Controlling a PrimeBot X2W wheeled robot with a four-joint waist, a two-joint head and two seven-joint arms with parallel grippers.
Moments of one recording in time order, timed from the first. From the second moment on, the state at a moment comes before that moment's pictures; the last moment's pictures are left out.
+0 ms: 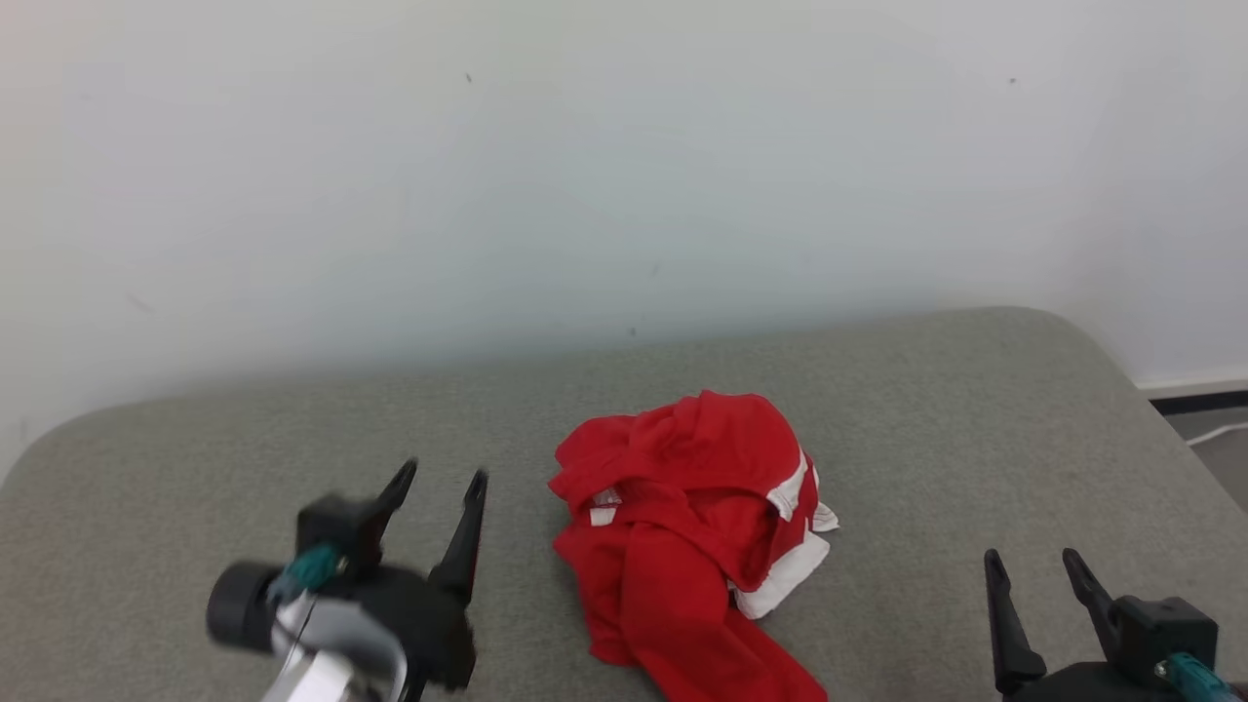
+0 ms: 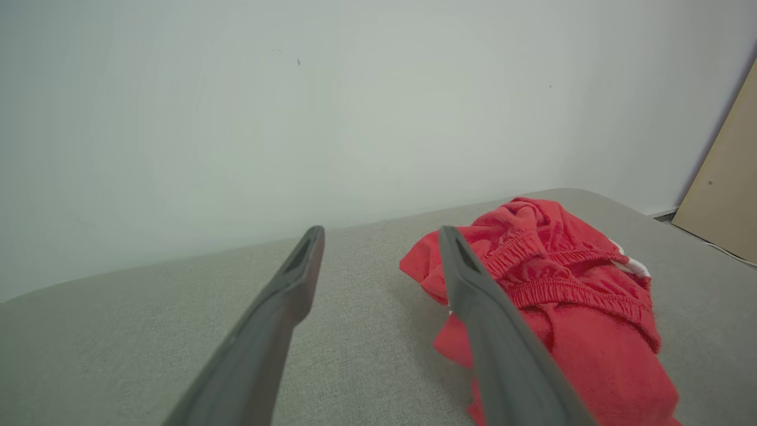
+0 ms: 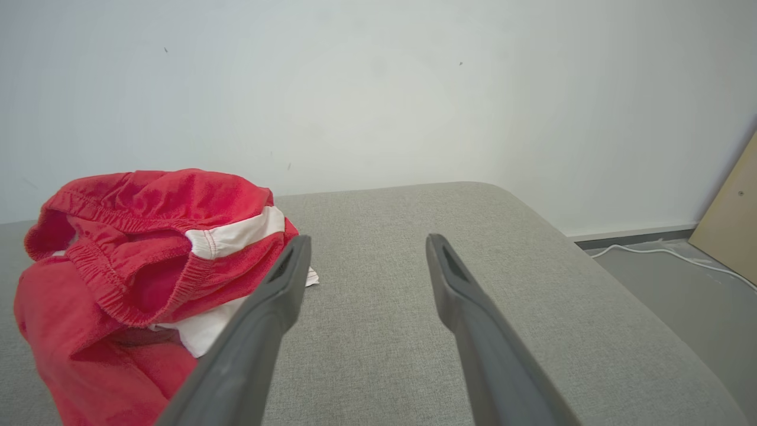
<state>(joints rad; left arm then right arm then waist) -0.43 0.21 -0.64 0.46 -0.44 0.12 -0.10 0.16 -0.12 0.01 -0.04 0.20 -0.12 0.05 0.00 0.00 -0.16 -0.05</state>
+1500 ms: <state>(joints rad) 0.21 0.23 -0.25 -0.16 -0.29 0.12 0.11 0.17 -0.11 0.06 0.01 0.24 -0.08 -0.02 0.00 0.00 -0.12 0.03</state>
